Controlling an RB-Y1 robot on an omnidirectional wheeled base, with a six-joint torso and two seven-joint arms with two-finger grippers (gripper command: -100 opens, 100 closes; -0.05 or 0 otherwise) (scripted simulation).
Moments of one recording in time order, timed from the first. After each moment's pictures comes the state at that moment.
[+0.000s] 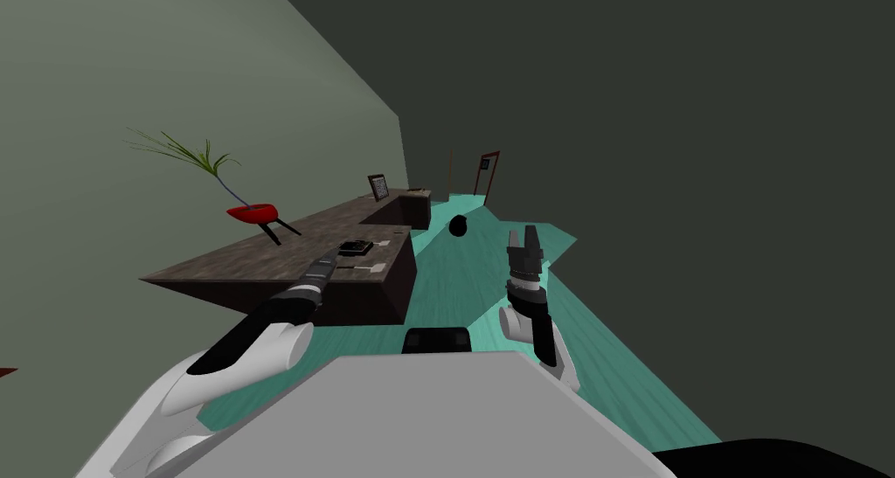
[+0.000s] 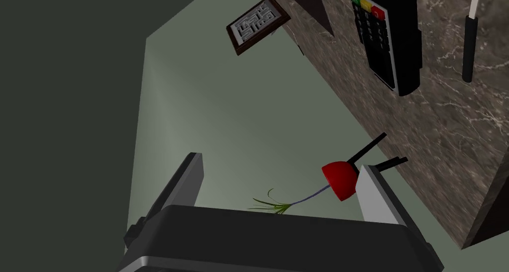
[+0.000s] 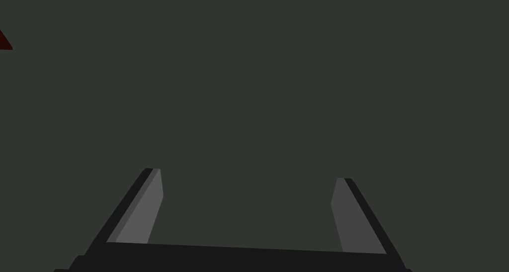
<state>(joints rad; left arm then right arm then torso) 0.55 0.16 0.32 -2.47 0.05 0.60 -0.32 0.45 0.00 0.02 -2.31 0.09 -0.52 0.09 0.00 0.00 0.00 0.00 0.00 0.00</state>
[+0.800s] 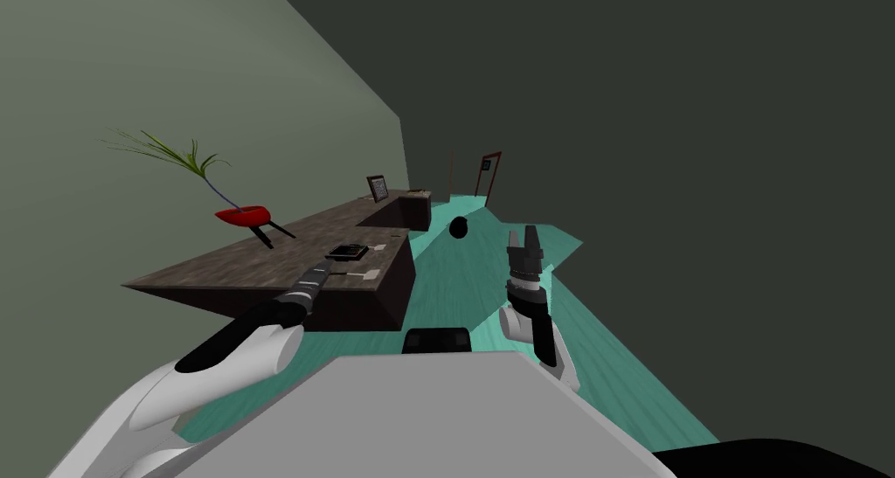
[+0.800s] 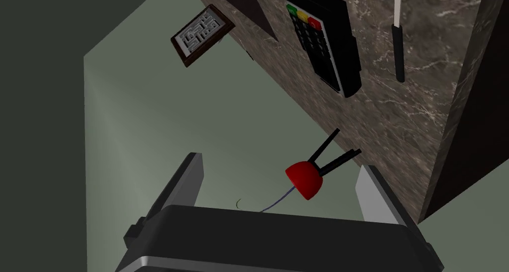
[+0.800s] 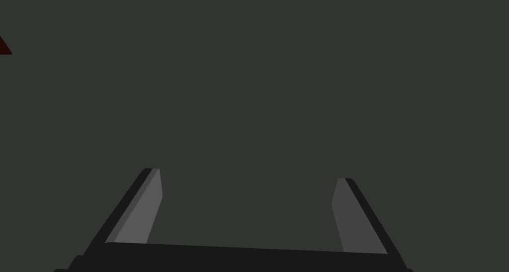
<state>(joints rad) 0.56 0.17 0.38 -2.48 0.07 0.81 -0.37 0.45 0.00 0.02 -2.31 0.09 -0.52 0.09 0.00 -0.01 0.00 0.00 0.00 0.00</state>
